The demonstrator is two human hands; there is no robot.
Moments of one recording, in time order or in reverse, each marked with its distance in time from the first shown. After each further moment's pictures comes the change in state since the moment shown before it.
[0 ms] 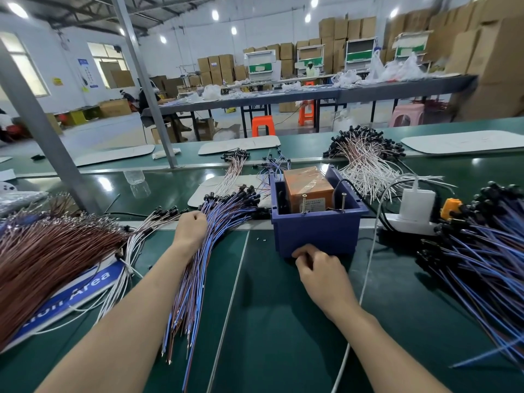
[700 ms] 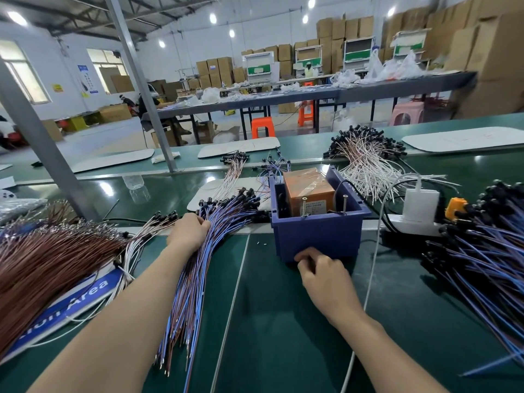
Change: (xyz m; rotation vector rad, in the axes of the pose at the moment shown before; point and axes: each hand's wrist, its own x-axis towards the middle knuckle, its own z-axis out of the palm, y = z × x) left_hand 0.026 -0.004 -0.002 0.423 -0.090 -0.020; right_hand 0.003 0.002 0.002 0.006 0.034 -0.002
